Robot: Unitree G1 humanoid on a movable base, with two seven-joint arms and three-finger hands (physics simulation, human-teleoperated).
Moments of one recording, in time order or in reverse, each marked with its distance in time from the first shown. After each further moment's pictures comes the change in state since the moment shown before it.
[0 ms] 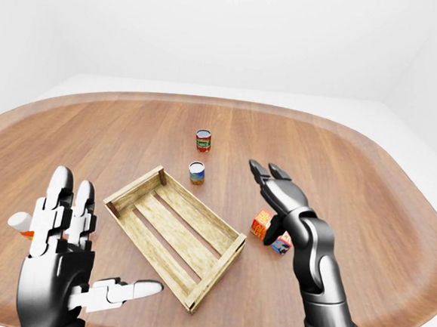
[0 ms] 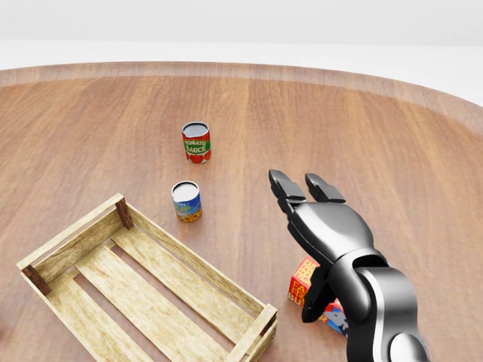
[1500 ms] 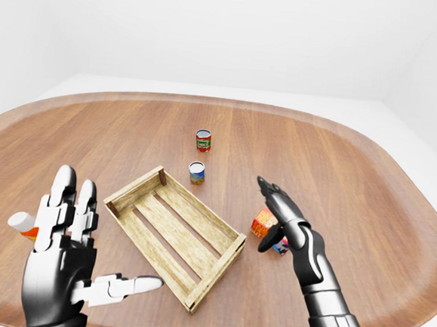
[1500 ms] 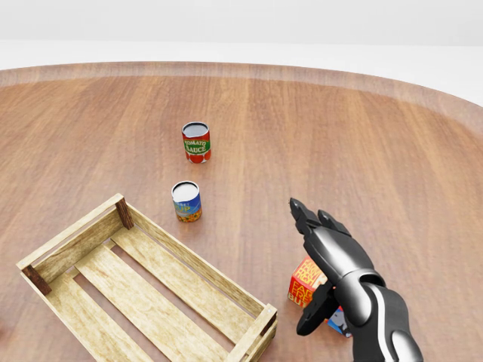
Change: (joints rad) left arm -0.031 0.011 0.007 0.021 -0.001 0.026 0.008; right arm -0.028 -0.069 -0.025 0.415 0.302 0.000 -0.284
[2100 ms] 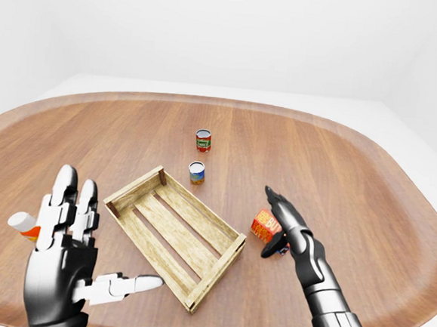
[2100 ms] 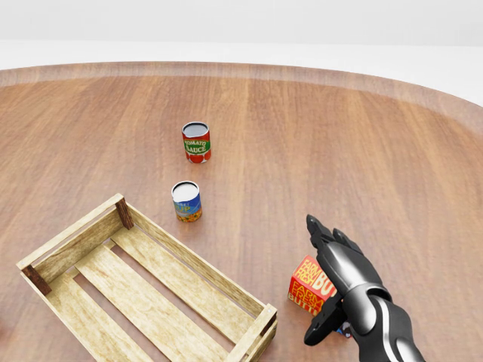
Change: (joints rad) left arm -0.005 0.006 -0.005 0.006 0.003 0.003 0.008; right arm -0.013 -0.034 -0.008 0.188 0.075 0.000 -0.124
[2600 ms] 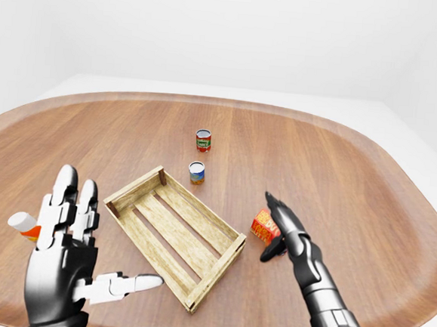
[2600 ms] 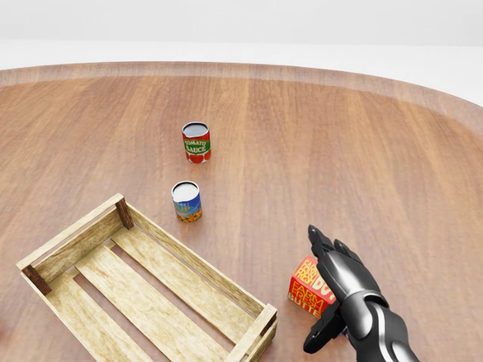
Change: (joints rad) left arm -0.005 0.002 0.003 0.005 -0.001 0.003 0.001; right arm -0.012 0.005 0.005 0.092 0.008 0.000 -0.041
